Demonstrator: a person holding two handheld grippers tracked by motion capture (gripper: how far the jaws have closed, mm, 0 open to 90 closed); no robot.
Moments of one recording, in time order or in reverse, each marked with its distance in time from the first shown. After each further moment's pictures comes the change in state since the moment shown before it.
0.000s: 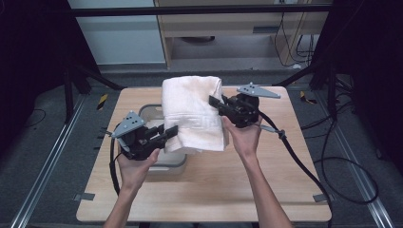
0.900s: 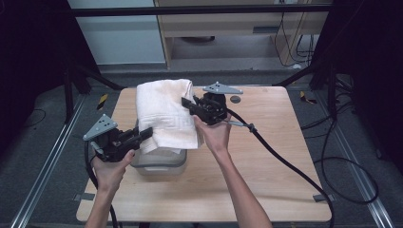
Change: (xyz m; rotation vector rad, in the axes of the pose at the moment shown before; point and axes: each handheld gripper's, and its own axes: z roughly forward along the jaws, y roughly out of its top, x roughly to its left) left arm 0.047 -0.019 -0.034 0.023 0.079 -0.044; right arm 0.032 -0.013 0.068 0.058 0.058 -0.001
